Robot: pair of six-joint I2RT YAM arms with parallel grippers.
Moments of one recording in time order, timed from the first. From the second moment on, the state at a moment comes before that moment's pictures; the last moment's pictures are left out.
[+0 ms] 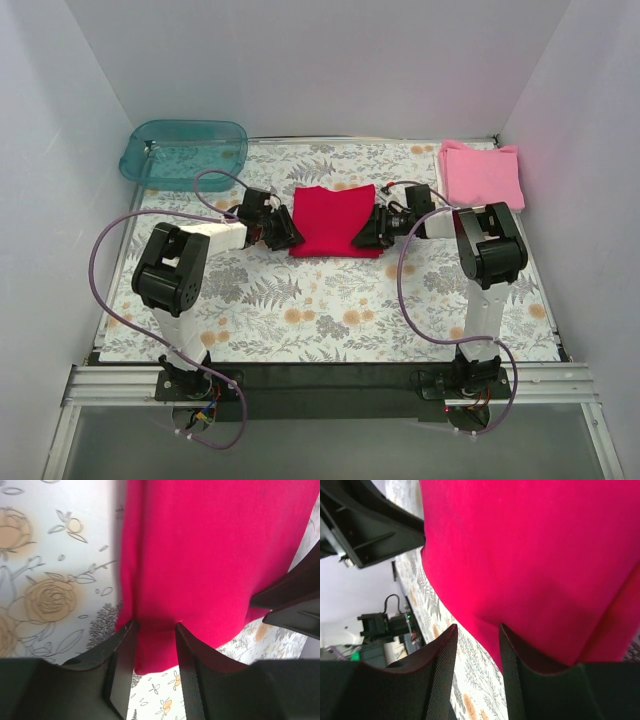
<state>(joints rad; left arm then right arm) -0.37 1.84 1.03 -0.02 0.31 -0.69 0.25 2.03 1.09 0.07 -0.95 0.53</state>
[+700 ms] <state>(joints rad) -0.43 1.59 1.01 -0.18 0.05 -0.55 0.19 1.67 1.02 -0.17 -0.72 0.39</state>
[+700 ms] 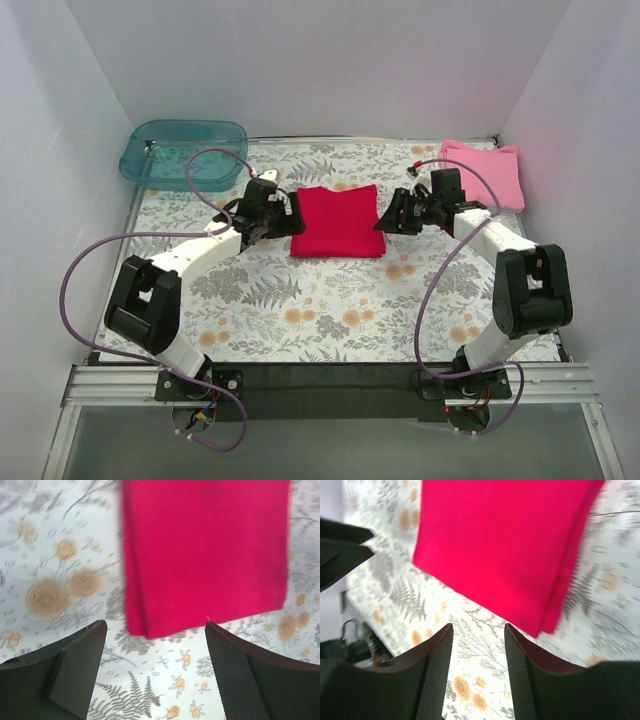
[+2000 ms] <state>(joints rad) -1.02 2.13 1.43 -0.07 -0.29 0.06 -0.06 1.16 0.87 -0.69 -0.25 0.31</state>
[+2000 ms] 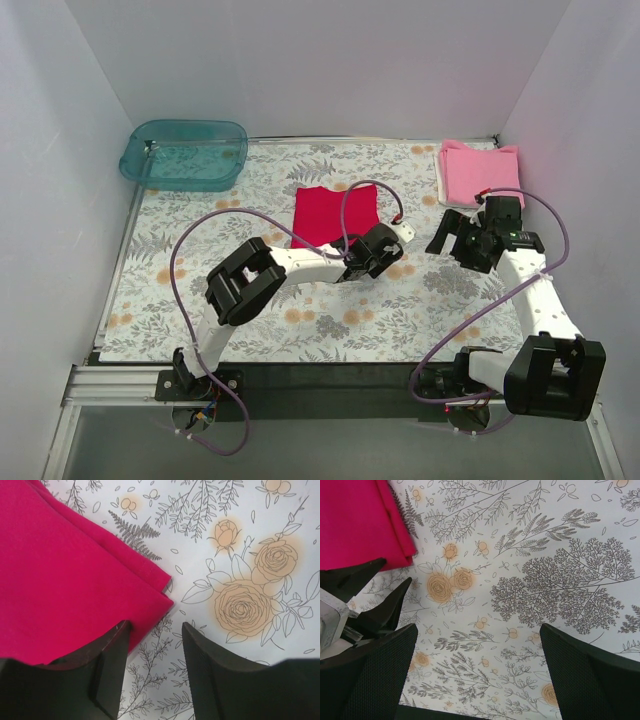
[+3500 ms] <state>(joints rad) -0.92 1.99 1.36 -0.05 -0.19 -0.26 0.21 1.82 0.94 0.10 -0.55 0.93</state>
